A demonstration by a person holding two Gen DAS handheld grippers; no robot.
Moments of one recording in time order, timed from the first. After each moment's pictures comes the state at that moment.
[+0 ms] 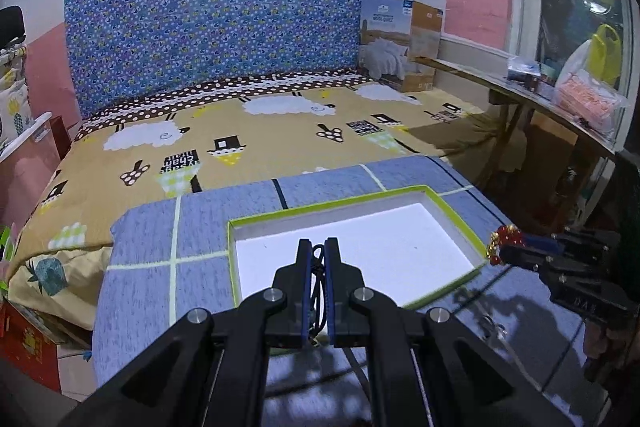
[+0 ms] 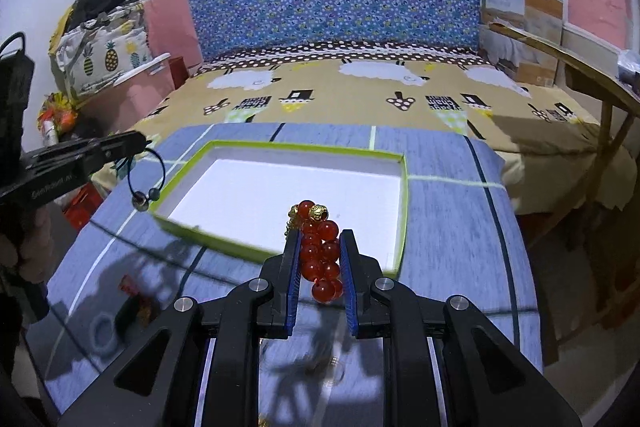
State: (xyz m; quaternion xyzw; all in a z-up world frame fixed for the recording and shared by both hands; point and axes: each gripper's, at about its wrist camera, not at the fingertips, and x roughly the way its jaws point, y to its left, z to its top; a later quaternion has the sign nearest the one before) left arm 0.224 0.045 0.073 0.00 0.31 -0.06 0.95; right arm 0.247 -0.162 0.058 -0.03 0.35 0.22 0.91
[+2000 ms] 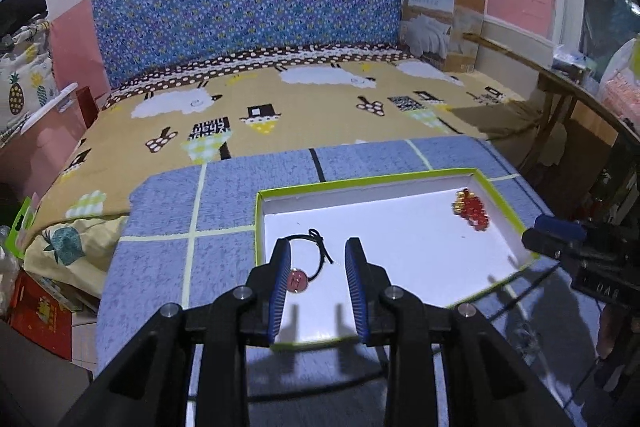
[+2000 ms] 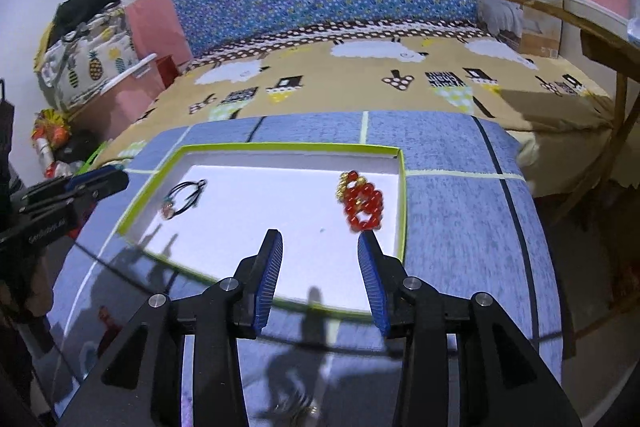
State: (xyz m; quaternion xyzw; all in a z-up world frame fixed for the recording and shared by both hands) left arm 0.237 0.048 0.053 -0.01 0.35 0.00 0.94; right arm 0.286 -0.167 0.039 0.00 0.38 0.23 0.89
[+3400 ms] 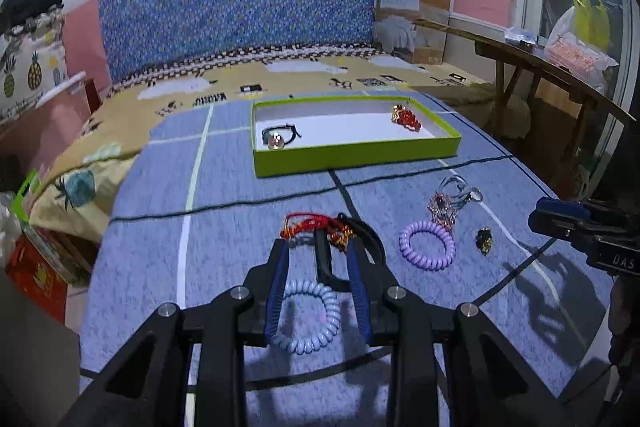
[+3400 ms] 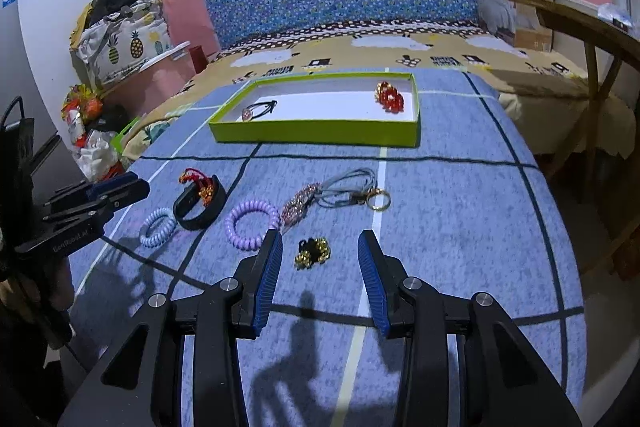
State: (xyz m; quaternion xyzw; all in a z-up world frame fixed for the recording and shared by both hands) left arm 0.074 0.032 0.014 -0.01 0.34 -0.02 0.94; right arm 0.112 -0.196 0.022 0.00 0.38 0.25 0.89
